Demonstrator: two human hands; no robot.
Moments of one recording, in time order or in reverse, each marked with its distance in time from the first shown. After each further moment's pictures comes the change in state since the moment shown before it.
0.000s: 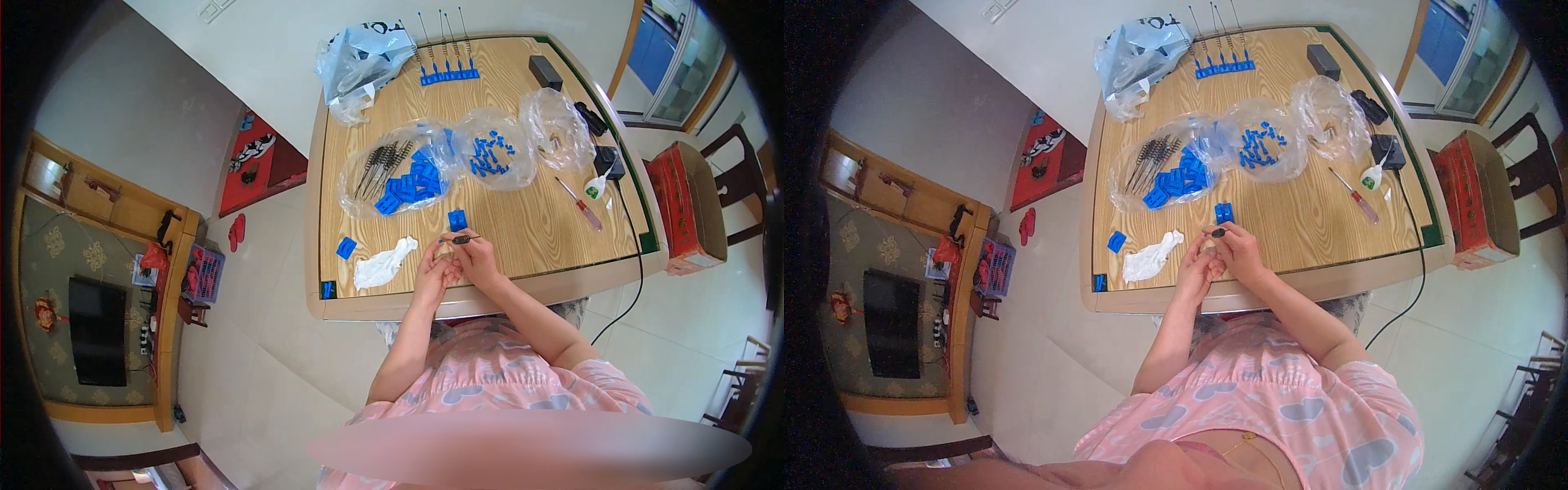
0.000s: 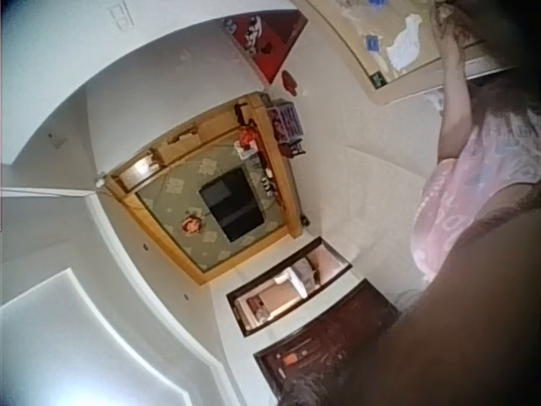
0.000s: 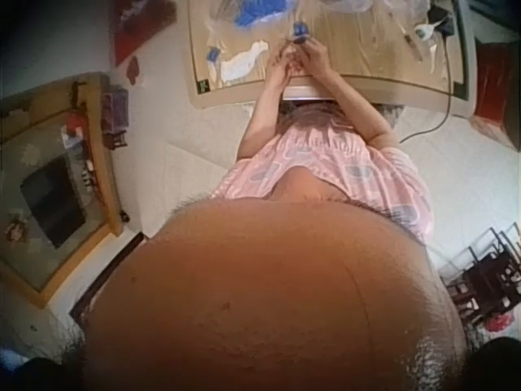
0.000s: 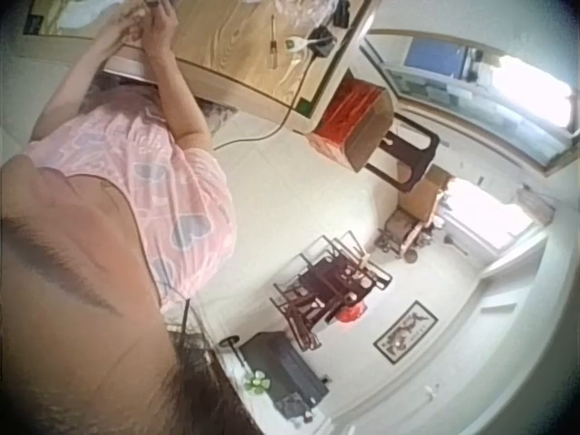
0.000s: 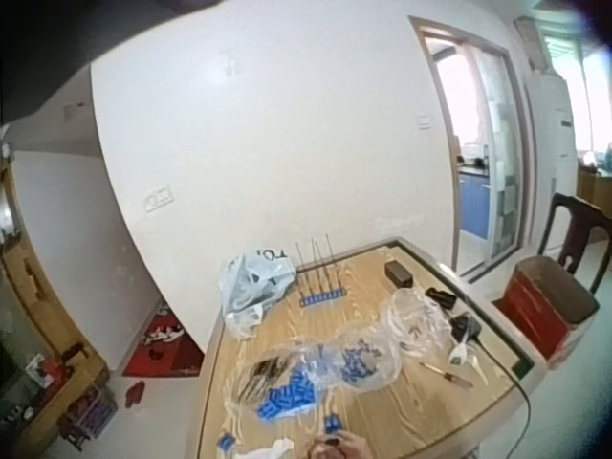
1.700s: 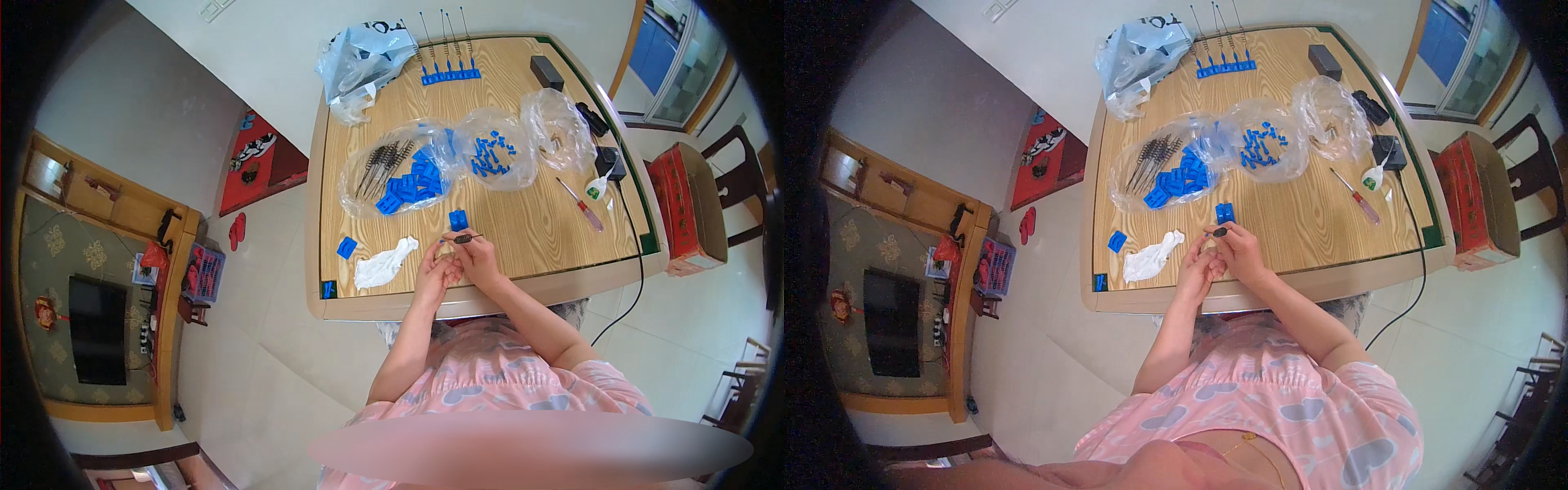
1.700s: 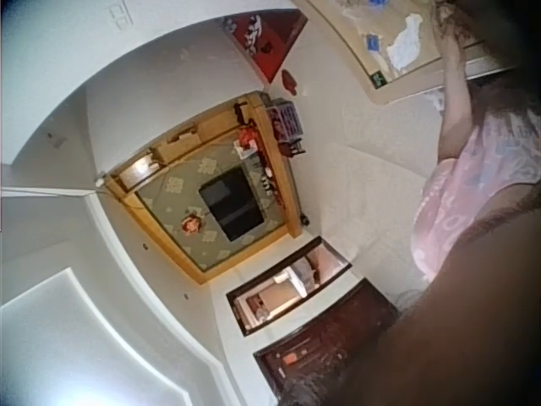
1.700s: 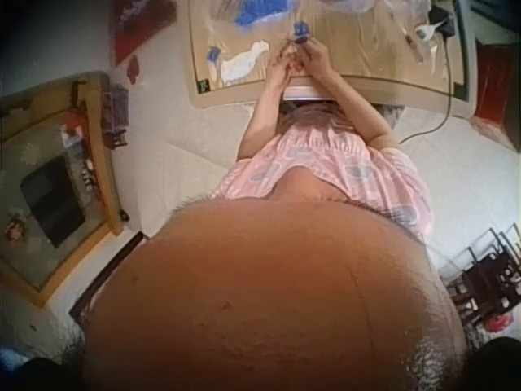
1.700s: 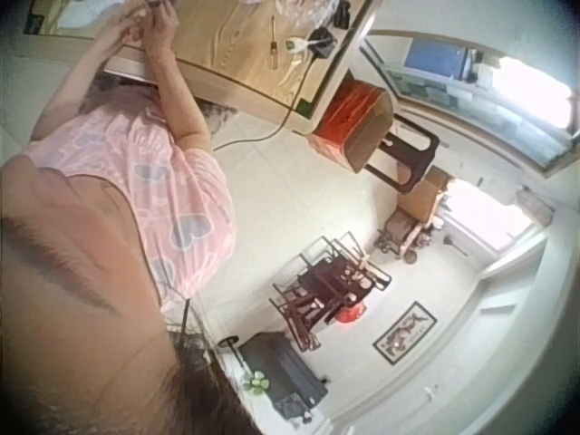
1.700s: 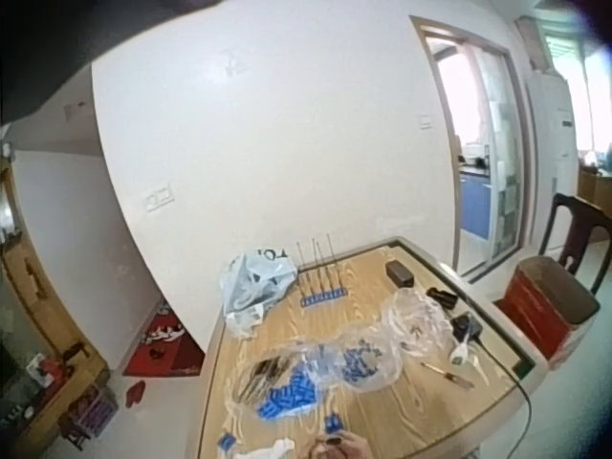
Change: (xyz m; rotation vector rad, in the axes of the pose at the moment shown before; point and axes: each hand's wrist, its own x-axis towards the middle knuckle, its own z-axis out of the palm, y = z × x) left_hand 0.001 -0.002 -0.002 0.009 -0.011 0.001; right_hand 0.000 -0.005 -0.002 0.016 -0.007 0.069
